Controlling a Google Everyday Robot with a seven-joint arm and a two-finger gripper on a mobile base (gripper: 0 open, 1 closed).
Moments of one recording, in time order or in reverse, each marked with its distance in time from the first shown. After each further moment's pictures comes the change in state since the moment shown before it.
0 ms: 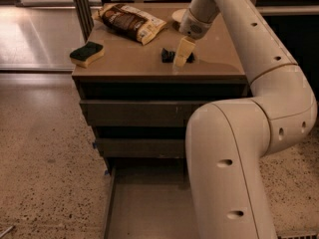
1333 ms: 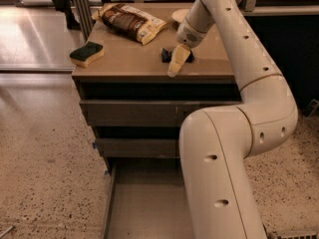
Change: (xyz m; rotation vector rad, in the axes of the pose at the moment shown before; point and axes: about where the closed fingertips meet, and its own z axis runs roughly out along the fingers) arm 0.000 -0.001 0.037 -0.057 -0.062 0.037
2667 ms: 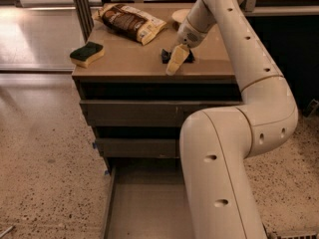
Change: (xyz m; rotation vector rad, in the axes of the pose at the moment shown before) arm 0.000 0.000 0.003 -0.007 -0.010 0.024
